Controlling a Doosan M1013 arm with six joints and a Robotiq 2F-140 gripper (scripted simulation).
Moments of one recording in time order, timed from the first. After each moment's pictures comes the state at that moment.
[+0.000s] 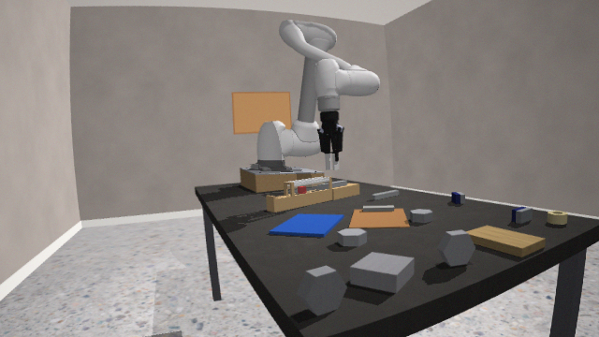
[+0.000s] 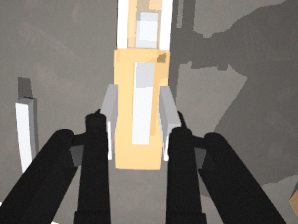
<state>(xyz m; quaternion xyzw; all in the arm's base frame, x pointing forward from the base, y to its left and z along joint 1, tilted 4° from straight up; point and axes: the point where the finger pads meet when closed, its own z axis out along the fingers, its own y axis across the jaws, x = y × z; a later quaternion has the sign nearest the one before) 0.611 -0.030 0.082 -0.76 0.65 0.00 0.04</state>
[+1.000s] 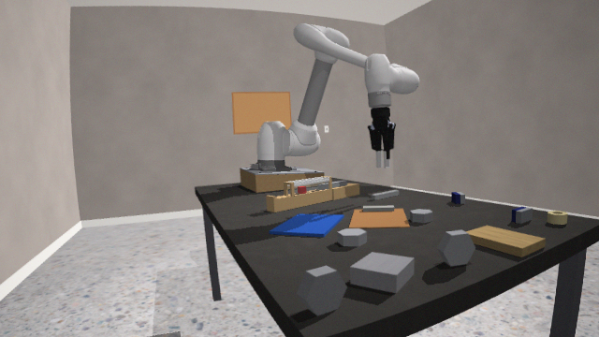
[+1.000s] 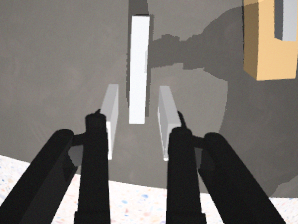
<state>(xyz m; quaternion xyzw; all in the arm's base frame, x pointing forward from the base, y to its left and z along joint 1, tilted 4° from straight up) 0.760 0.108 0.098 -0.71 0.70 0.00 0.04</state>
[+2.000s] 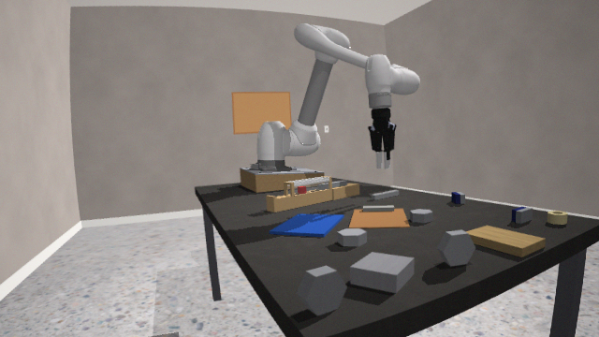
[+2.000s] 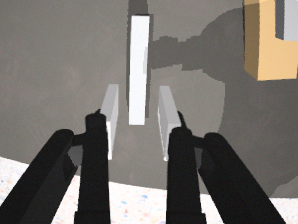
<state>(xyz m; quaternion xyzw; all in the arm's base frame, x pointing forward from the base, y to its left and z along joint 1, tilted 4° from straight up) 0.761 0.109 0.094 -0.71 0.70 0.00 0.04</state>
